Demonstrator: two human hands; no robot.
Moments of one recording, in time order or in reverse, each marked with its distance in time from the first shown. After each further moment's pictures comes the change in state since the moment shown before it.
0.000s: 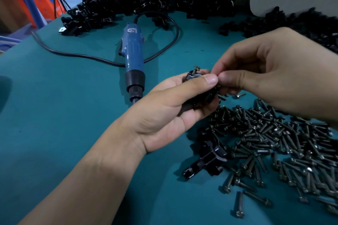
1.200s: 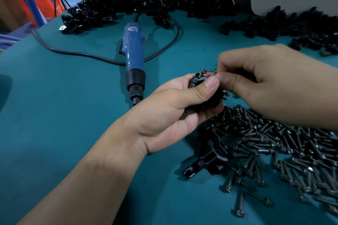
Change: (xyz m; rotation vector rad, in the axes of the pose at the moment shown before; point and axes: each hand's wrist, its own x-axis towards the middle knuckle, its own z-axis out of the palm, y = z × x) left_hand -0.001 -0.003 0.000 0.053 -0.047 -0.043; right_hand -0.003 -0.005 0.006 -0.330 -0.029 0.040
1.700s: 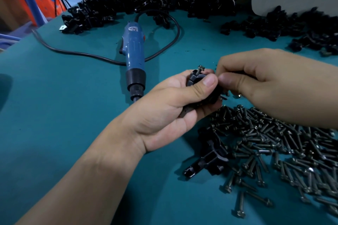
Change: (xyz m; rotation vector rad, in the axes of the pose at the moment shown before) left_hand 0.000 0.003 -0.001 -0.008 -0.003 0.047; right_hand 0.000 -0.002 -0.002 0.029 -0.107 0.071
